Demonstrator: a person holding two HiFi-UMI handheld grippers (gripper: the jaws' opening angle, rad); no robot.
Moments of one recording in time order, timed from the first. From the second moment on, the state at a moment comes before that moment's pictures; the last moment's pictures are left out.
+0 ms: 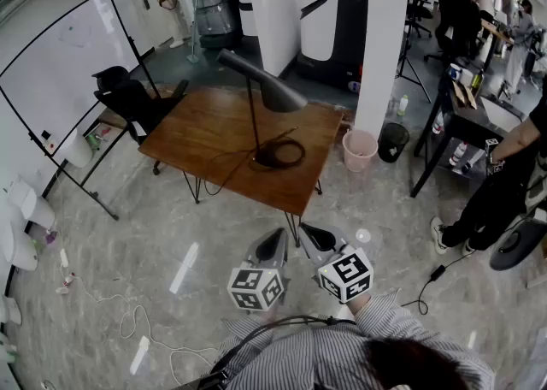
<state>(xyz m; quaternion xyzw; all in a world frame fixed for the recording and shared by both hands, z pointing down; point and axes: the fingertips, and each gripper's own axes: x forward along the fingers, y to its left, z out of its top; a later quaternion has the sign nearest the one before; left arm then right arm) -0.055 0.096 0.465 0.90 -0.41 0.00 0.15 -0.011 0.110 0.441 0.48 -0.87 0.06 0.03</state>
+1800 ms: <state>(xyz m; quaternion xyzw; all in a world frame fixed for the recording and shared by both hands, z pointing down) -0.067 -0.073 0.476 0.88 -0.46 -0.02 0.14 0.047 -0.030 0.485 0.48 -0.87 0.09 0.01</state>
